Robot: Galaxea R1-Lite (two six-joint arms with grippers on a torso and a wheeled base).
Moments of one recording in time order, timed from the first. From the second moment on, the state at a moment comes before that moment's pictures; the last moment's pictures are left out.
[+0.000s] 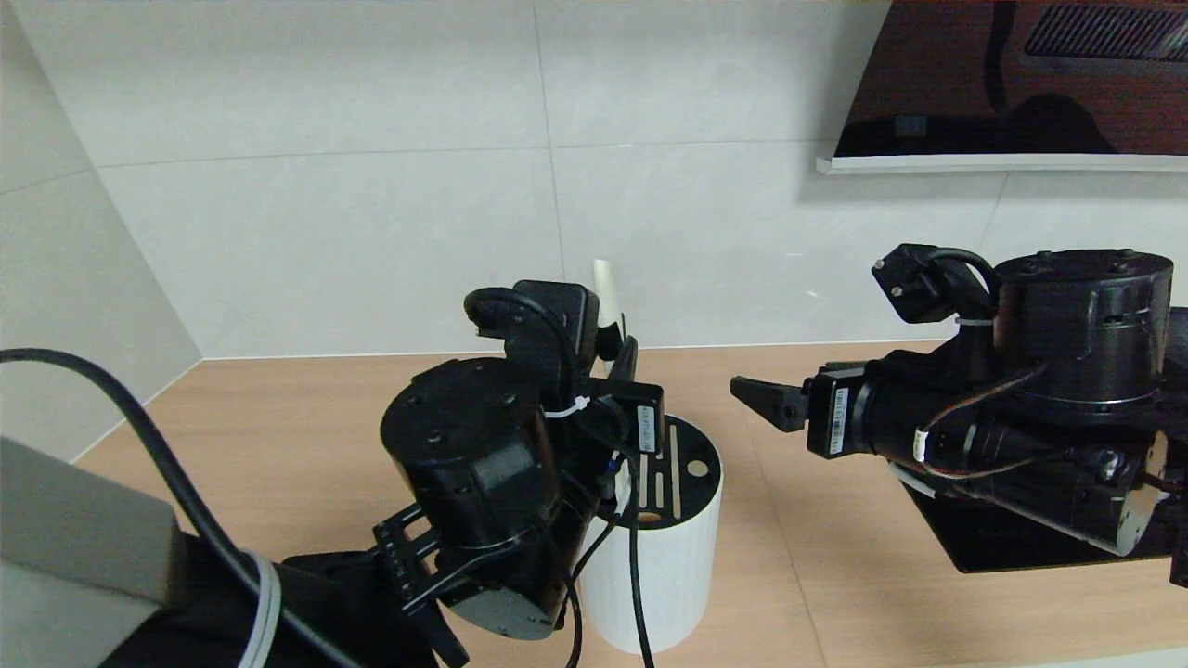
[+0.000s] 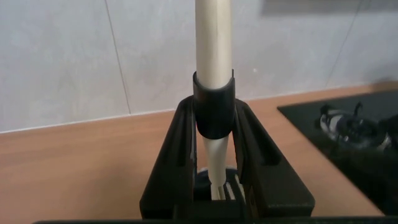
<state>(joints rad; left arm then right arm) -0.90 1.89 -0.76 -1.24 0.66 0.02 0.71 1.57 -0.83 -0.49 -0.21 0.25</state>
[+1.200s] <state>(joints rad) -0.92 2.03 -0.68 -1.31 0.67 0.01 0.71 1.57 -0.83 -0.49 -0.21 0.25</state>
